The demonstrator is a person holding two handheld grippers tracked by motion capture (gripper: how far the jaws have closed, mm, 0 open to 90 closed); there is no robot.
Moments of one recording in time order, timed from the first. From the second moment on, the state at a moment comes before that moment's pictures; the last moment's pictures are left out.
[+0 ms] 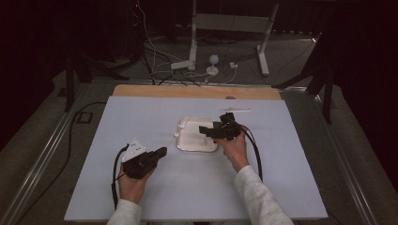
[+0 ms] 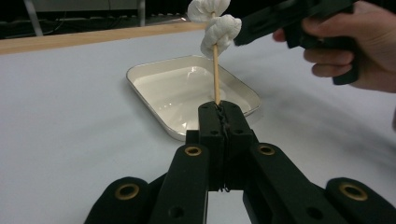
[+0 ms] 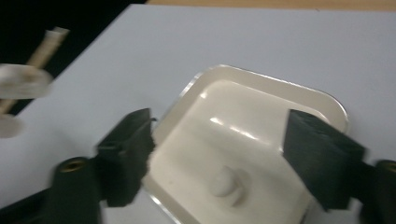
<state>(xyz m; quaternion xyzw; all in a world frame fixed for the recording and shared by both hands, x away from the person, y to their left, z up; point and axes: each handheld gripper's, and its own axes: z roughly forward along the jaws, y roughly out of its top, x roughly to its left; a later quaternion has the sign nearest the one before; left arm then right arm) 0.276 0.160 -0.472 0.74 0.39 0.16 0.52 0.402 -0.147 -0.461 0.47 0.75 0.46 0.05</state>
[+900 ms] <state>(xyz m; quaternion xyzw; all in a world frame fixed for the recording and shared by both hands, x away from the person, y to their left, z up) 0.274 0.151 -0.472 0.75 0.38 0.16 0.52 0.385 -0.114 -0.430 0.41 0.74 0.52 -0.08</state>
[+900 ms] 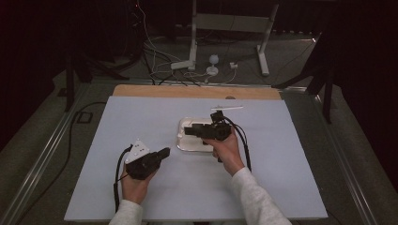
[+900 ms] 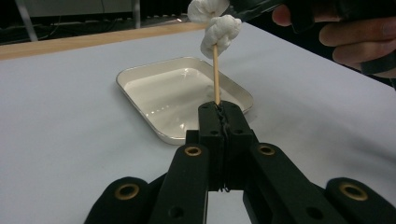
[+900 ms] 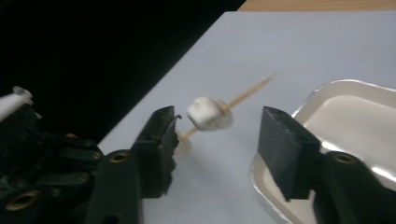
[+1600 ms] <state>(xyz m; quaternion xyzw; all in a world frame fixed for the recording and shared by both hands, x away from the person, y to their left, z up) 0.272 0.147 -0.470 0.75 0.36 0.17 0.53 0.387 -0.109 -0.431 0.44 0.72 0.53 -0.12</state>
